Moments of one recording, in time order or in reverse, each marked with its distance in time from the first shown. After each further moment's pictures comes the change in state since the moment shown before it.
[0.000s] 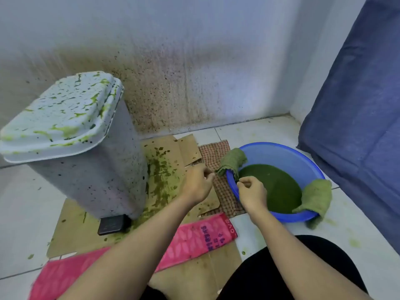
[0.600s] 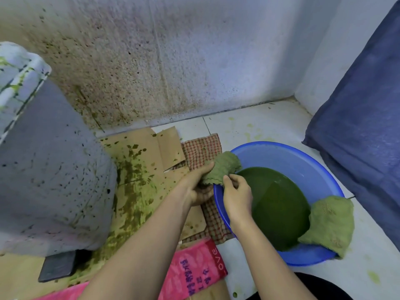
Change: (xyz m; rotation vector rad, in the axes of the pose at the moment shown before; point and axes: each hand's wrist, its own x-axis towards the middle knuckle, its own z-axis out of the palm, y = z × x) left_hand 0.121 -0.010 0.070 -1.188 -0.270 -0.956; right_hand 0.090 0.013 0.043 0.223 0.040 0.158
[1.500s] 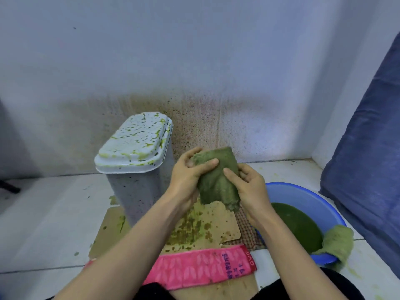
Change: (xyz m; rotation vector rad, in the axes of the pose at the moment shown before) left_hand -0.300 0.007 -0.072 -0.054 -0.050 0.917; right_hand -0.191 -0.138 -0.025 0.335 -0.496 -0.419
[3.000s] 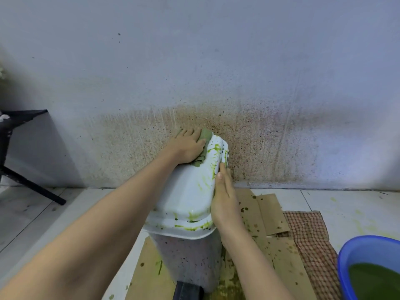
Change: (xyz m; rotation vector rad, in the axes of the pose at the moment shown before) left_hand 0.247 0.133 -0.138 1.836 -0.020 0.087; right_hand 0.106 0.033 0.215 -0.145 -0.167 0.056
